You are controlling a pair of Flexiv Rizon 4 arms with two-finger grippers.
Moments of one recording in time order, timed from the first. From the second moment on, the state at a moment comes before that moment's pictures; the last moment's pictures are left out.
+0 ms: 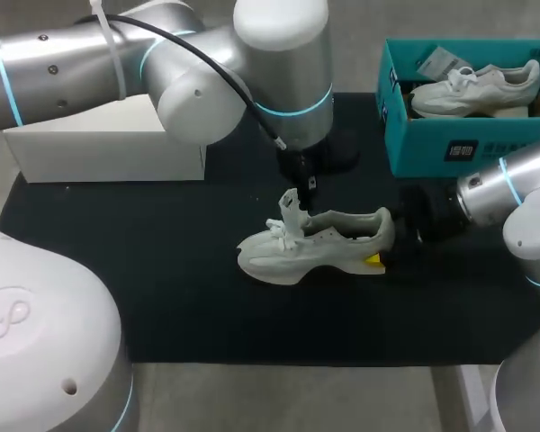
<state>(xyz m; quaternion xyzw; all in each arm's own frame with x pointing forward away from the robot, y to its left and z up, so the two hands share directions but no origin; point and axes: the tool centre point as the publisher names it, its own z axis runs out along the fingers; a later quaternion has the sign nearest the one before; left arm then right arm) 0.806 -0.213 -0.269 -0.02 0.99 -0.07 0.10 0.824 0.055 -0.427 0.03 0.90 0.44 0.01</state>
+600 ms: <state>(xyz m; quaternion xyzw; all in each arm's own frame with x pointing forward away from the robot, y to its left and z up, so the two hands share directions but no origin) 0.808 -0.246 -0.303 -0.02 1.00 -0.08 0.05 0.824 0.055 -0.427 0.03 0.90 0.44 0.01</state>
